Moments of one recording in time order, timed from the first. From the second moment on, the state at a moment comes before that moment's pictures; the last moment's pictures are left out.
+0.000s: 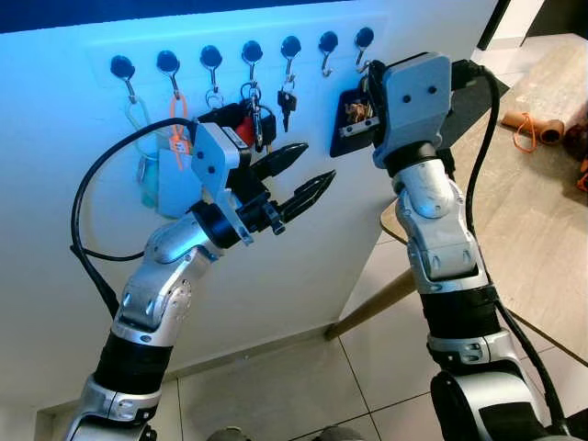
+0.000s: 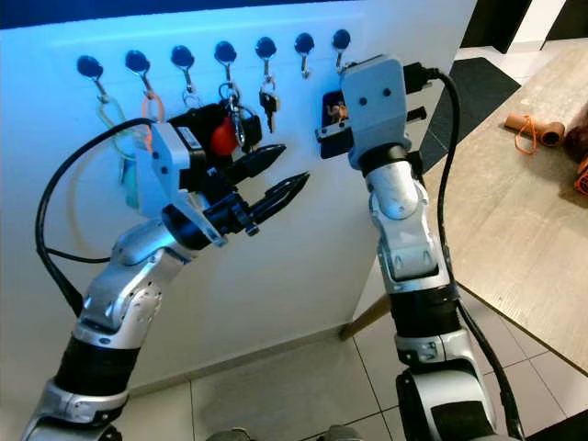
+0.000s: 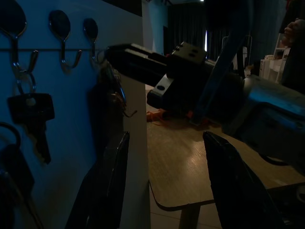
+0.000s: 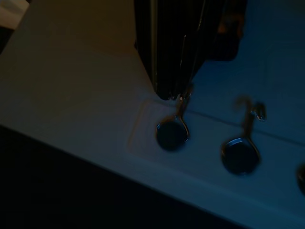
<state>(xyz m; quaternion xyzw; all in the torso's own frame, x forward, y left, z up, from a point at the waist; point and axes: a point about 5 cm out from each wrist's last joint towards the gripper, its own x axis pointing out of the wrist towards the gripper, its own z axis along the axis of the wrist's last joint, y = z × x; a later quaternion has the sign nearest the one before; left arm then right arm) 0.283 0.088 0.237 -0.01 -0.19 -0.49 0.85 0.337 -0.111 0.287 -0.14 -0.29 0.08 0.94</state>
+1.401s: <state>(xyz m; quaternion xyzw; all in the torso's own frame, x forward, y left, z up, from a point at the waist) 0.283 0.088 0.237 0.00 -0.19 -0.48 0.85 0.343 -0.101 0.272 -0.15 -0.24 0.11 0.95</state>
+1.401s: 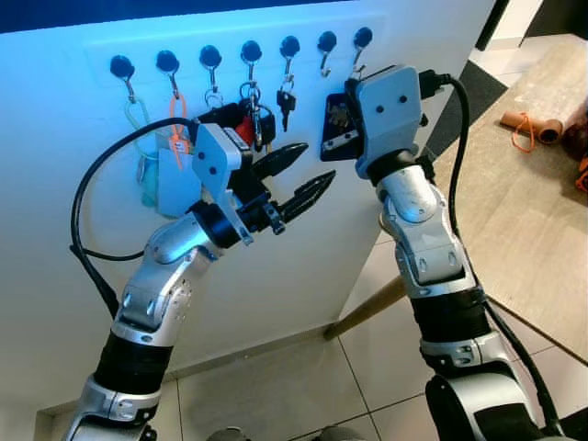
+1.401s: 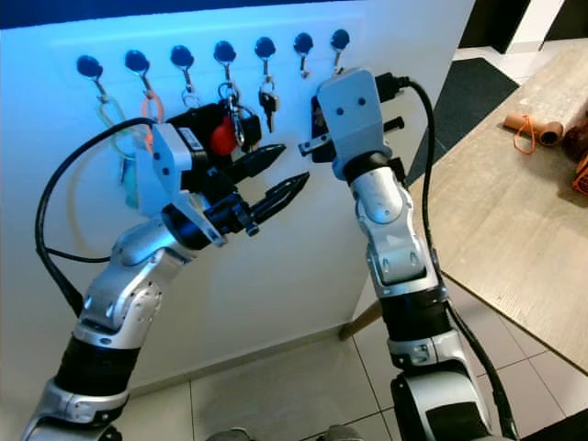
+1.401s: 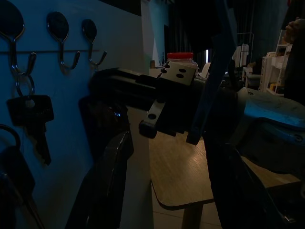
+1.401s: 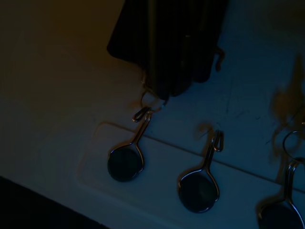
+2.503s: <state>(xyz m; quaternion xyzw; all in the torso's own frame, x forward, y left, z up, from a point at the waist) 0.283 0.092 0.232 -0.01 -0.18 -0.48 0.86 0.296 -0.106 0.227 -0.11 -0.25 0.13 0.95</state>
